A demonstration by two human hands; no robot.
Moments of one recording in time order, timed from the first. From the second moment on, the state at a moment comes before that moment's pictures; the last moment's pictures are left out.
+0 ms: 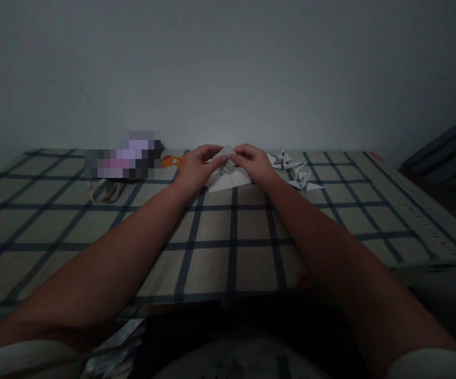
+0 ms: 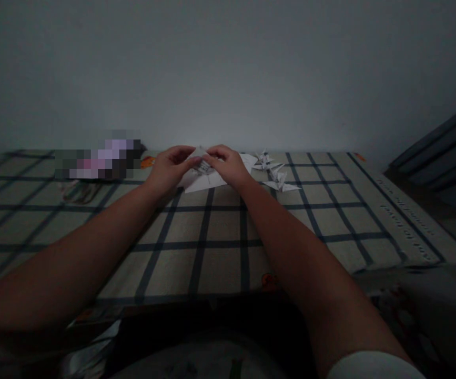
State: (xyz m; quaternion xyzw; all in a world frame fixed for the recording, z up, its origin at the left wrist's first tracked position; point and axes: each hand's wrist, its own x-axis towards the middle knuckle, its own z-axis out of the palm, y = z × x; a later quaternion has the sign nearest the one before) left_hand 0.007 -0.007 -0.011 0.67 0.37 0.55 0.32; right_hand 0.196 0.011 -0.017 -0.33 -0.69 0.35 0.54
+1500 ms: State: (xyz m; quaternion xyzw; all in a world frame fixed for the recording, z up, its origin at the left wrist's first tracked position) left_hand 0.010 -0.019 -0.005 0.67 0.38 0.52 0.37; right_hand 0.194 0.004 -0.010 -0.32 -0.70 0.37 0.53
